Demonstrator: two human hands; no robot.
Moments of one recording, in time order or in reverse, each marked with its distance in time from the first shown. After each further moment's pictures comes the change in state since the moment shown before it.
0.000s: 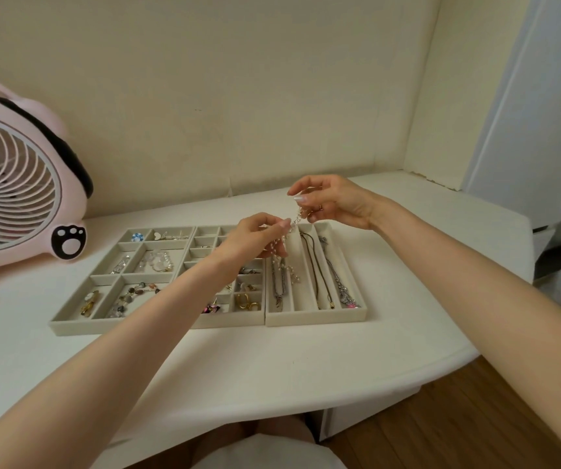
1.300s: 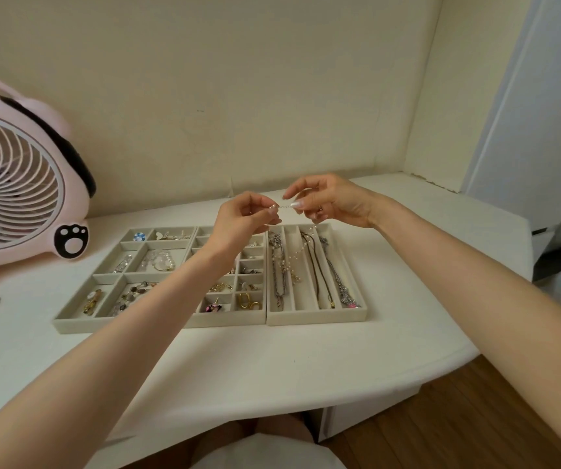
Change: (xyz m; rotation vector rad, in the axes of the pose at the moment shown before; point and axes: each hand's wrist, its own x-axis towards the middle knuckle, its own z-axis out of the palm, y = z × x) left_hand 0.002 0.007 -0.011 -0.153 0.202 0.200; right_hand 0.001 -0.008 0.004 -0.132 -0.033 0.011
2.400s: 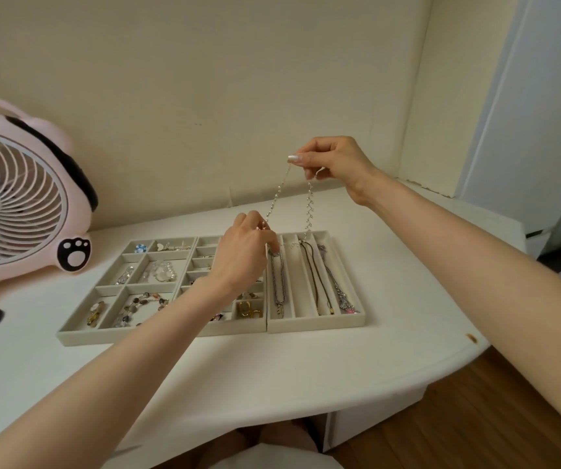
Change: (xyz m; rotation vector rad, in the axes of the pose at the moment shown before) left_hand -0.010 -0.017 0.003 1.120 -0.012 0.426; right_hand -0.002 -0.051 -0.003 -0.091 0.453 -0.192
